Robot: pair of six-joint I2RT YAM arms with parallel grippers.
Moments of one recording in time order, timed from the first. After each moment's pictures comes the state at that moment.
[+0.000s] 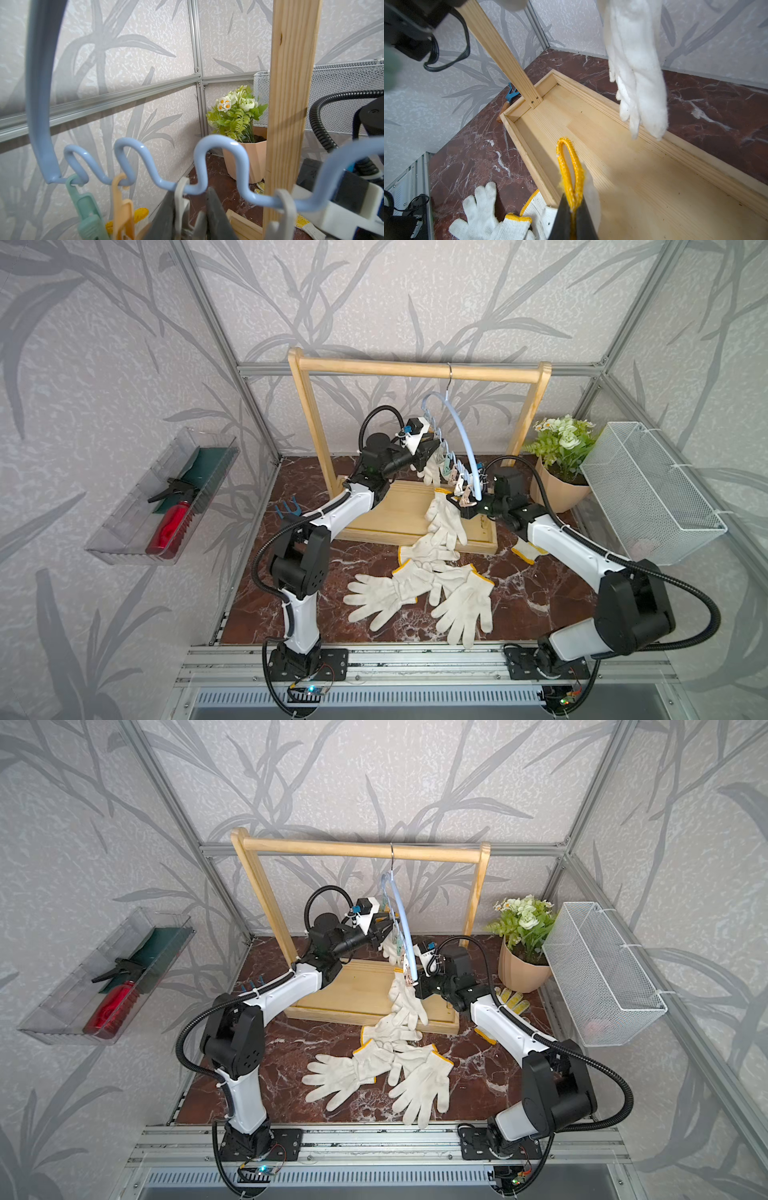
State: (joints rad) left arm -0.45 1.92 1.52 0.56 0.57 0.06; right arm 0.35 1.49 1.05 -0.07 -0.52 0.10
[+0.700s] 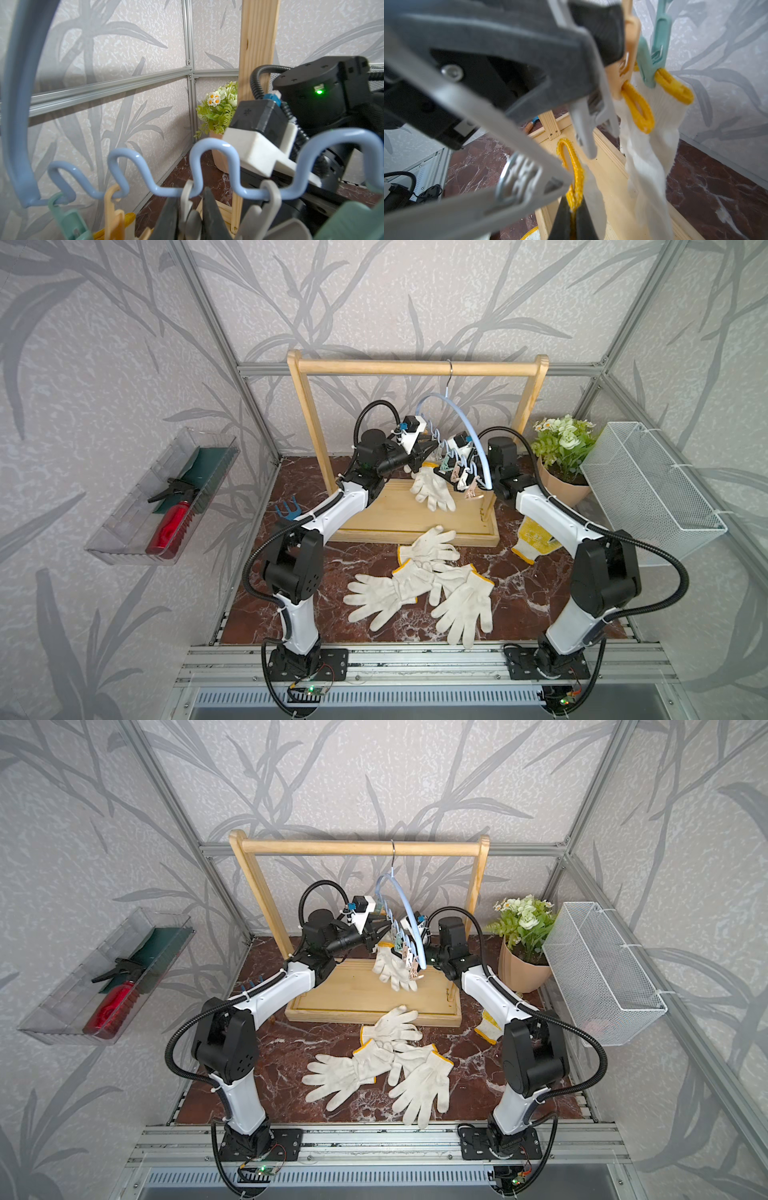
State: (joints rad) left arm -0.42 1.86 1.52 0.42 0.67 0.04; right arm 0.31 1.75 1.43 -0.07 -0.79 -0.05
